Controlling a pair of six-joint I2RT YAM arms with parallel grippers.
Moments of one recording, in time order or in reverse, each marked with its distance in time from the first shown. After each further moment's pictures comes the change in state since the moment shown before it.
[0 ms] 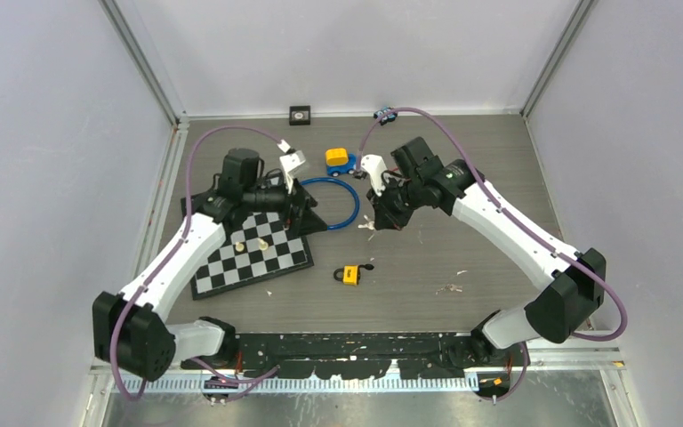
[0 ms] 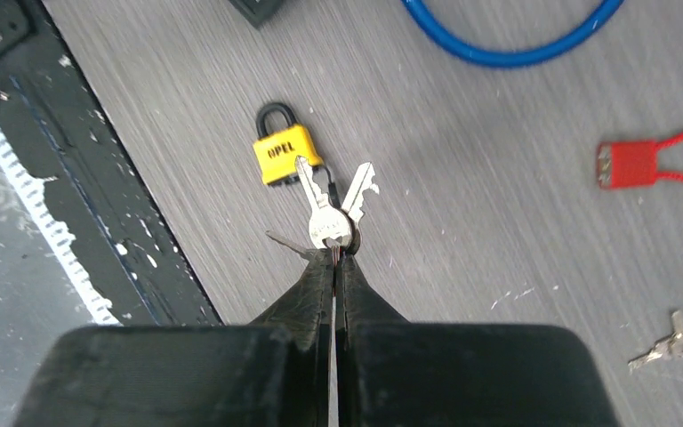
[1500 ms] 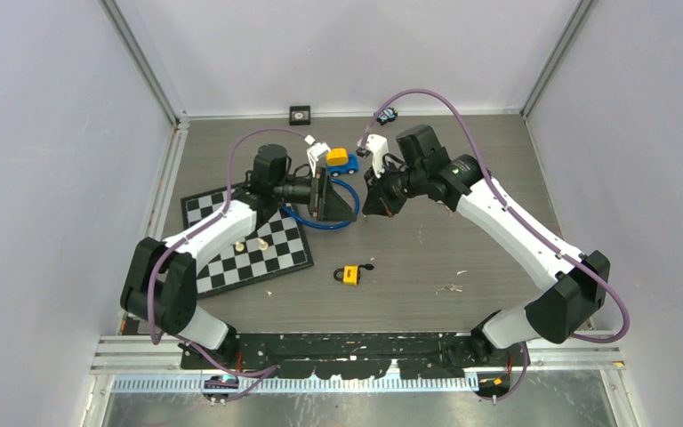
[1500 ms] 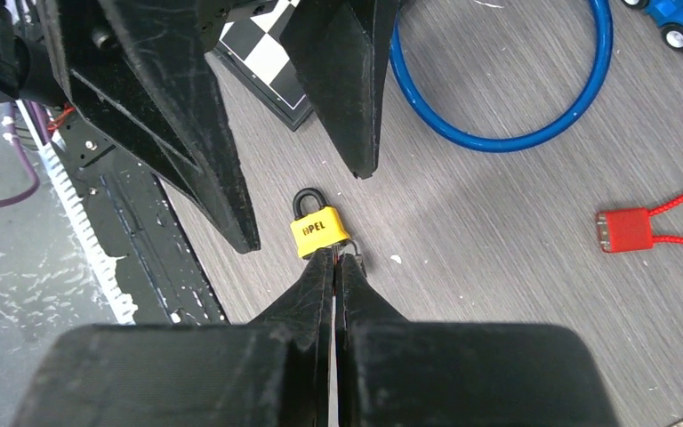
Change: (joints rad) left arm -0.094 0.307 -0.009 0.563 0.220 -0.701; right arm -0.021 -0.011 0.075 0.133 -0.098 0.150
